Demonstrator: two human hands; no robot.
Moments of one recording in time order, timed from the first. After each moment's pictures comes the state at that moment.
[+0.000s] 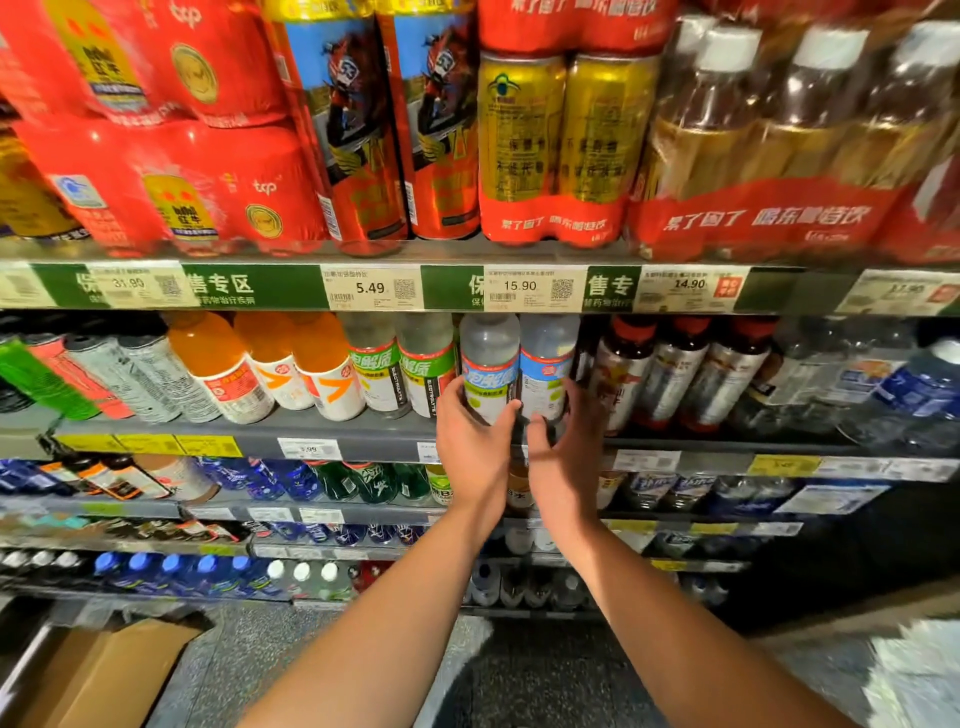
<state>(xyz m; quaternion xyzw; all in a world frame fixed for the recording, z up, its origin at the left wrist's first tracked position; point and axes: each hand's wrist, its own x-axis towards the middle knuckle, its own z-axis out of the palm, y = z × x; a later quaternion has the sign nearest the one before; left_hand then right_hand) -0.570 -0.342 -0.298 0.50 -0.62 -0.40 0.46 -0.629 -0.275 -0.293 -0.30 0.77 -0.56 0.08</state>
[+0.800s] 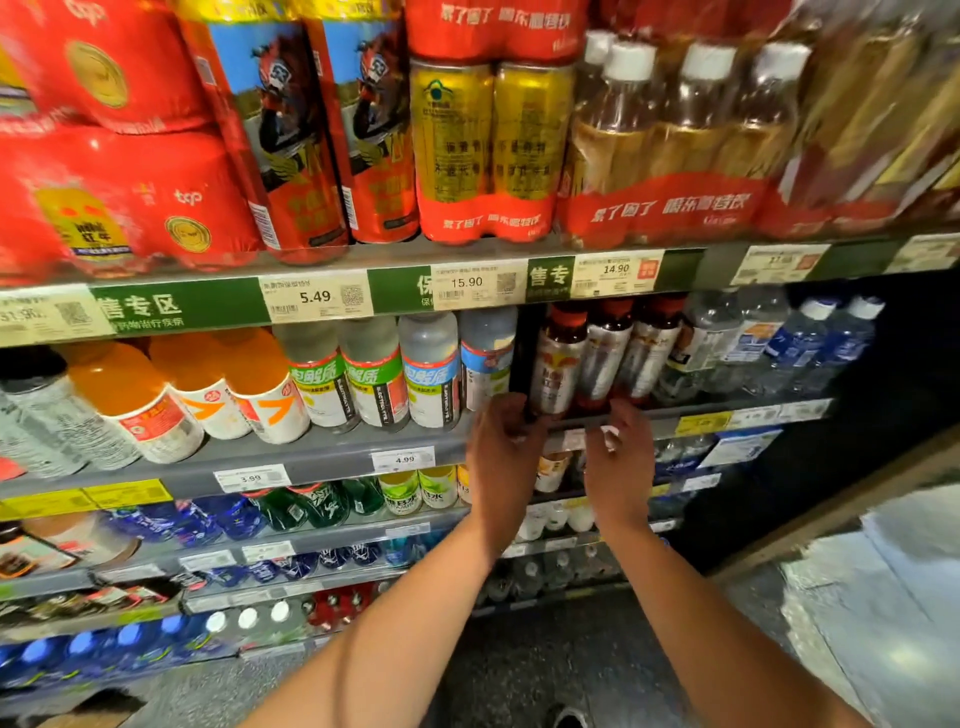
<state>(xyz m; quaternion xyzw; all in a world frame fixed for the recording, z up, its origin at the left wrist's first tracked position) -0.592 -0.288 -0.294 0.33 -0.70 -0.49 0.40 -0.668 -0.196 -0.289 -0.14 0.80 -0.59 0.05</state>
